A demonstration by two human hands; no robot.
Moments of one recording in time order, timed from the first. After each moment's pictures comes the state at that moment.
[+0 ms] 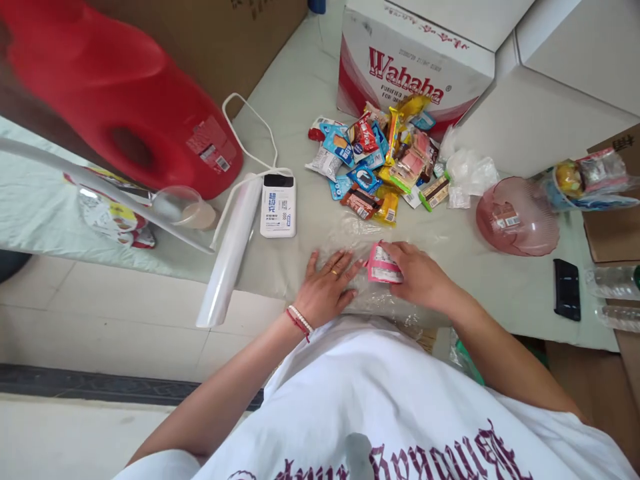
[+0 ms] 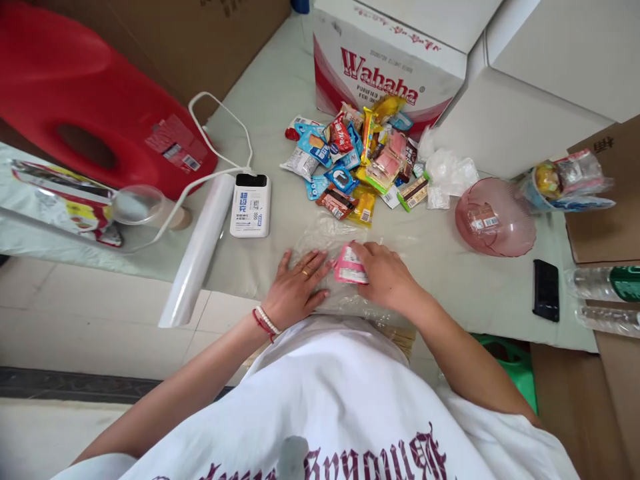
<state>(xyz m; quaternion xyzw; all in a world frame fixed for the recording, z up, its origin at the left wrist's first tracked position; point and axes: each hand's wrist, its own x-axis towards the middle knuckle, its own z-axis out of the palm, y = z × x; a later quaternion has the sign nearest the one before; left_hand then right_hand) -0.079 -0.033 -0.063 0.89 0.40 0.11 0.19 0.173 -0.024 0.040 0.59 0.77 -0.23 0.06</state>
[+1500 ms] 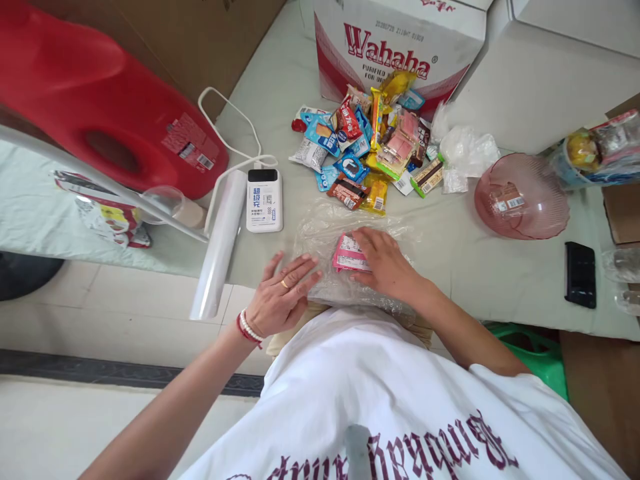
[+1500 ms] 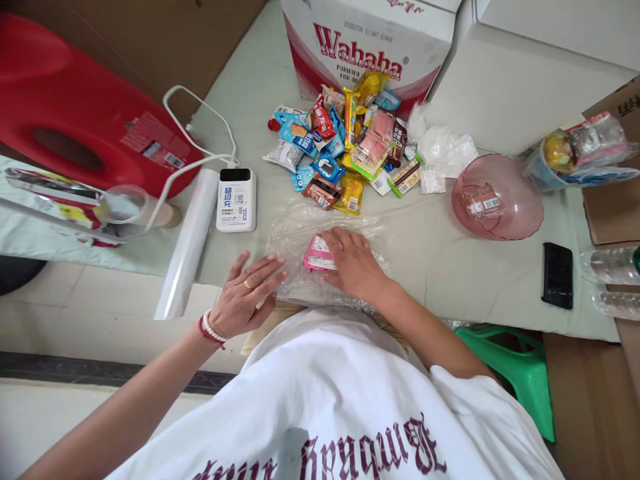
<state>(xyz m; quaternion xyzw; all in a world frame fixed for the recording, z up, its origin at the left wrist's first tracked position) -0.143 -0.047 -0.057 0.91 0.36 0.17 0.11 0.155 -0.031 -0.001 0.54 0.82 -0.20 -0.06</state>
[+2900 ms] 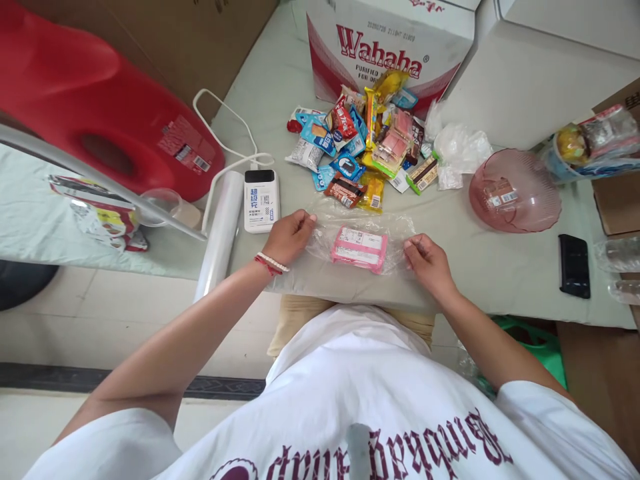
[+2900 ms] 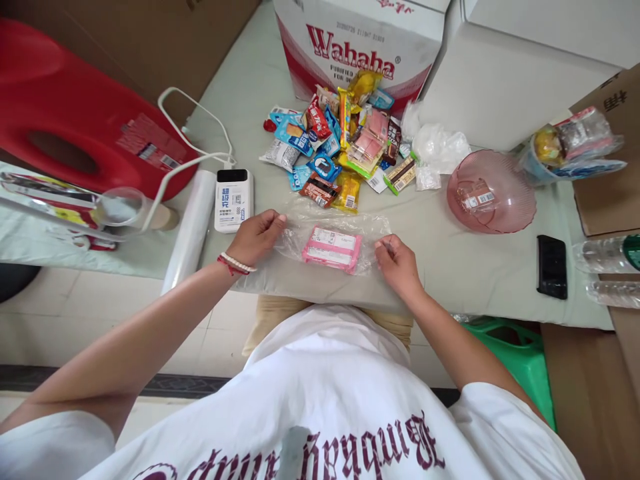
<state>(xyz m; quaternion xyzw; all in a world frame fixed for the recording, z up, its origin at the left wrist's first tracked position) -0.087 0.065 -0.039 0.72 0.57 0.19 0.35 0.217 -0.063 -0.024 0.70 0.51 -0.37 -0.34</state>
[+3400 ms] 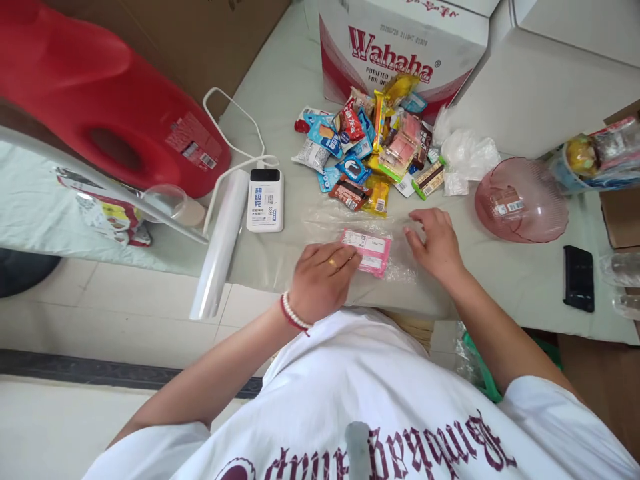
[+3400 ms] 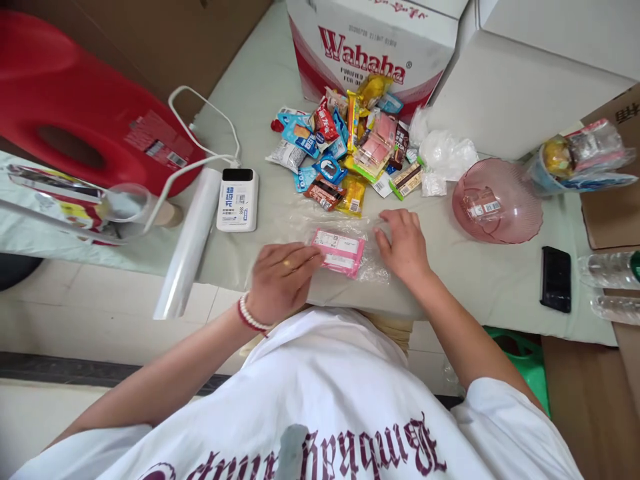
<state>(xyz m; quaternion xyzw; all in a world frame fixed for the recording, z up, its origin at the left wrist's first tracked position) -0.056 -0.024 -0.010 0.88 0.33 0.33 0.03 0.229 -0.009 -0.005 0.68 0.70 -0.10 -0.20</state>
